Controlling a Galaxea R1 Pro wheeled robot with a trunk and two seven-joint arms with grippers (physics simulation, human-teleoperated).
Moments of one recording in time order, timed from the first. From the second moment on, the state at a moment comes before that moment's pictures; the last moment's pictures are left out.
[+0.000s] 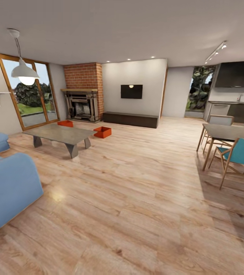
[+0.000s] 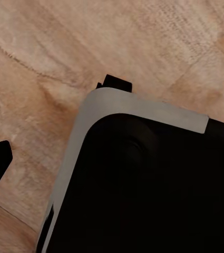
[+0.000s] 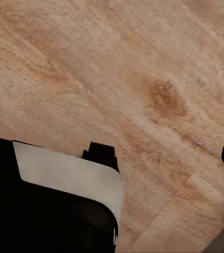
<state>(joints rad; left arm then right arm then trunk) 0.00 0.08 0.01 -0.20 0.36 0.03 -0.06 -0.24 0.00 0.93 0.02 -0.67 -0.10 -0.01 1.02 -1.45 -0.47</state>
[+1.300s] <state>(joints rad) 0.00 0.08 0.01 -0.20 0.36 0.03 -0.06 -0.24 0.01 0.93 0.02 -0.68 -0.10 -0.01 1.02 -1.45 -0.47</state>
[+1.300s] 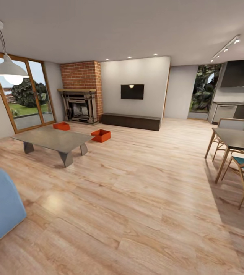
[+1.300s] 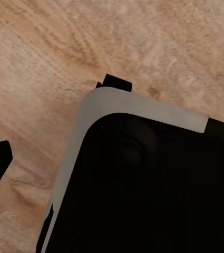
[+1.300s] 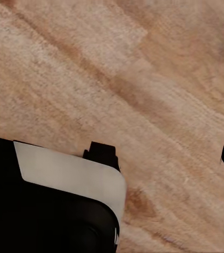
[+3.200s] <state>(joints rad) 0.00 0.08 0.01 -0.20 0.36 0.03 -0.06 -0.24 0.01 0.92 0.02 -0.68 -0.09 -0.01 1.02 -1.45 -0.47</state>
